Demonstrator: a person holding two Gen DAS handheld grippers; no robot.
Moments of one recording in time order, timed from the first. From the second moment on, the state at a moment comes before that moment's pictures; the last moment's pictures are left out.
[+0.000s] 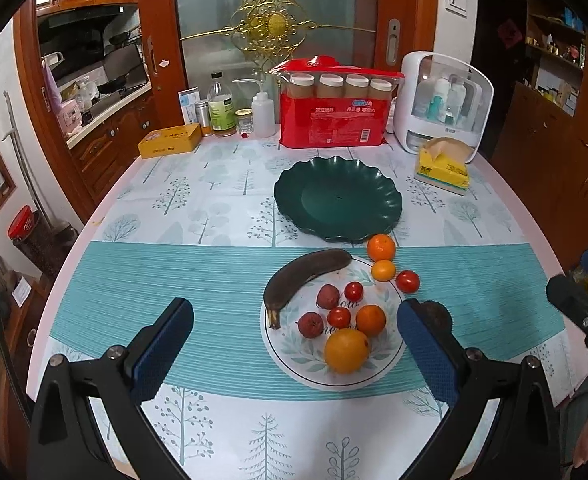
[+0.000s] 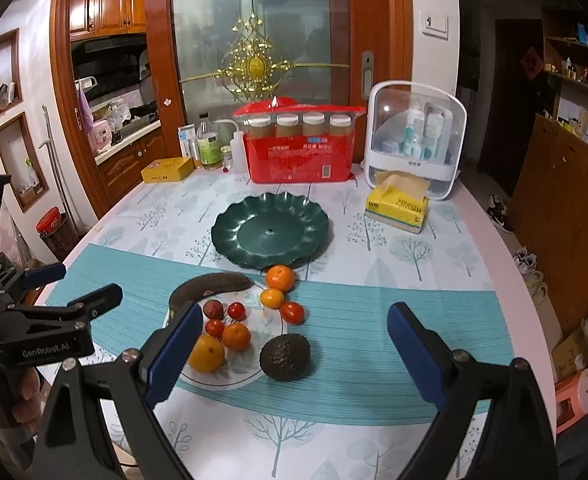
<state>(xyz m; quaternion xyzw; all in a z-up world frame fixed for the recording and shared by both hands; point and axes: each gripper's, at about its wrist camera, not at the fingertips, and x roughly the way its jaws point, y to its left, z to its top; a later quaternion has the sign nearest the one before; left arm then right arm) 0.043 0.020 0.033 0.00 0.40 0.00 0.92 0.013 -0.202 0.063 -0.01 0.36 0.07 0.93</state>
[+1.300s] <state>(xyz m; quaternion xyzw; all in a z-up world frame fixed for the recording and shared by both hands) 0.097 -0.024 -0.125 0.02 0.50 -0.06 0.86 0.092 -0.208 -0.111 0.06 0.55 0.10 0.83</state>
